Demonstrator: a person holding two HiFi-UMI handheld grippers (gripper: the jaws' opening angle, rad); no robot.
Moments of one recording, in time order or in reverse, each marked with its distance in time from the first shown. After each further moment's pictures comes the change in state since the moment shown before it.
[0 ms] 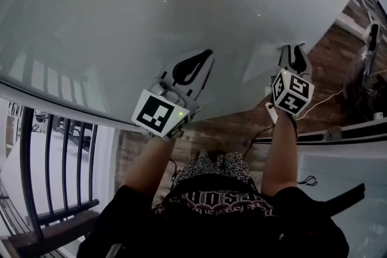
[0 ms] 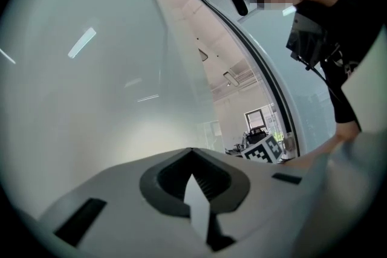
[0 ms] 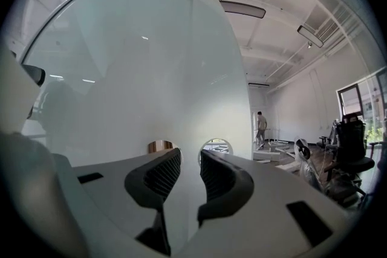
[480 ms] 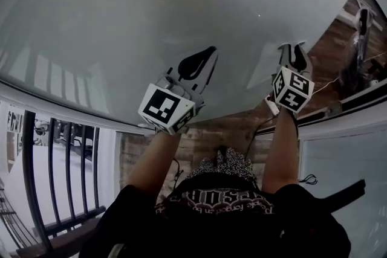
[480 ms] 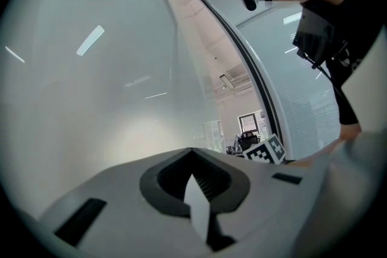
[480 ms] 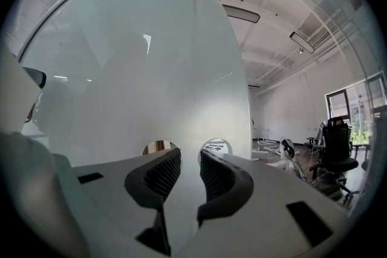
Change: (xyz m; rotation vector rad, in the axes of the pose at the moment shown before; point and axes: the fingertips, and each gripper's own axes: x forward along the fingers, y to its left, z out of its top) left arm -0.030 -0.023 0.006 -0.022 -0.021 -0.073; right arm -0.068 -0.003 0.003 -0.001 0.018 -0.093
